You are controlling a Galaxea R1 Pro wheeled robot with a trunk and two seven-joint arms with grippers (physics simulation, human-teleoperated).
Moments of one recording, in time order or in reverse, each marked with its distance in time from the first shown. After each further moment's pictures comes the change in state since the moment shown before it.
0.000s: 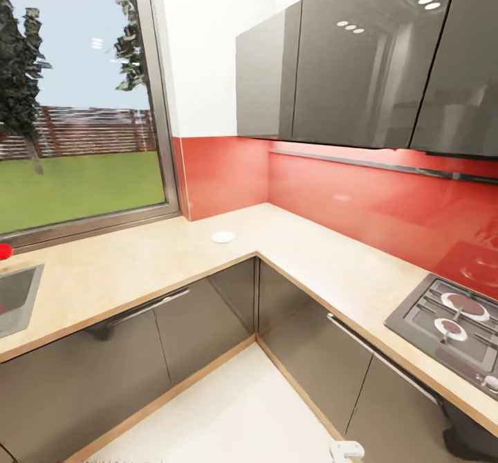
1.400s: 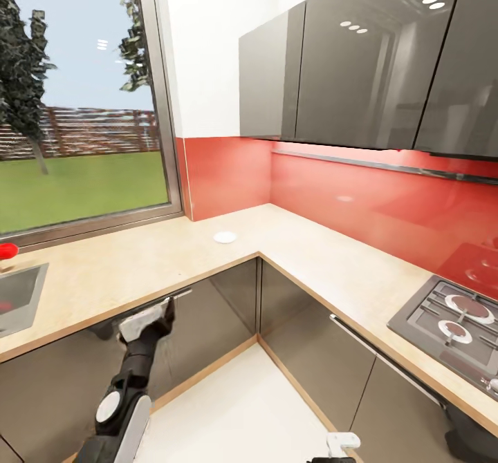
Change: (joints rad) left arm -0.147 -0.044 0.035 -1.293 0.183 0.076 0.155; right arm 0.001 0.009 0.000 -0.004 0.004 -0.114 -0.001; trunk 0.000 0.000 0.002
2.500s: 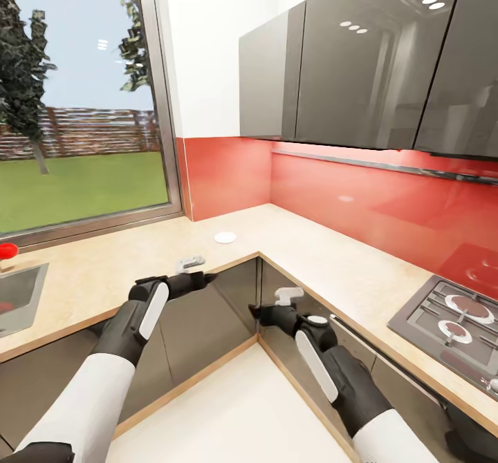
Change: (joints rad) left arm -0.622 0.050 0.000 0.499 0.018 0.817 -0.278; right arm -0.017 0.002 0.007 -1.226 -0.017 0.597 -0.005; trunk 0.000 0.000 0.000
